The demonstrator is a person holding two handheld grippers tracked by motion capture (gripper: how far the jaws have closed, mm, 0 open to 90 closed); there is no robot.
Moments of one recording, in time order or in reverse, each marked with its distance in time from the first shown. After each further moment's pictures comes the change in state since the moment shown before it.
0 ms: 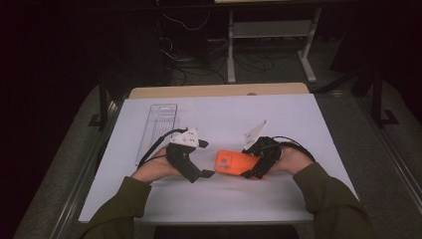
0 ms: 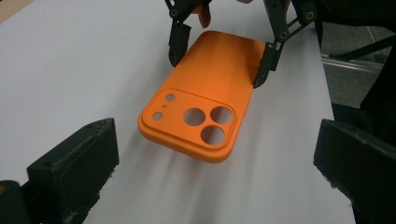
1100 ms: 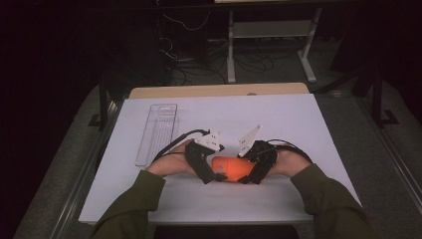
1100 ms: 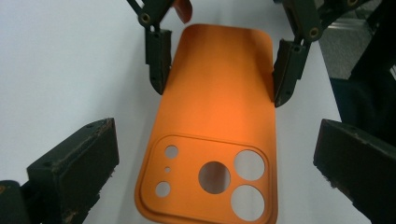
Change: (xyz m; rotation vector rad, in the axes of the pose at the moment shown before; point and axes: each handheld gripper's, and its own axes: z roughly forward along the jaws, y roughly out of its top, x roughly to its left) left arm 0.002 0.018 0.044 0.139 -0.101 0.117; right arm 0.014 0.012 0.006 0.015 0.038 -0.087
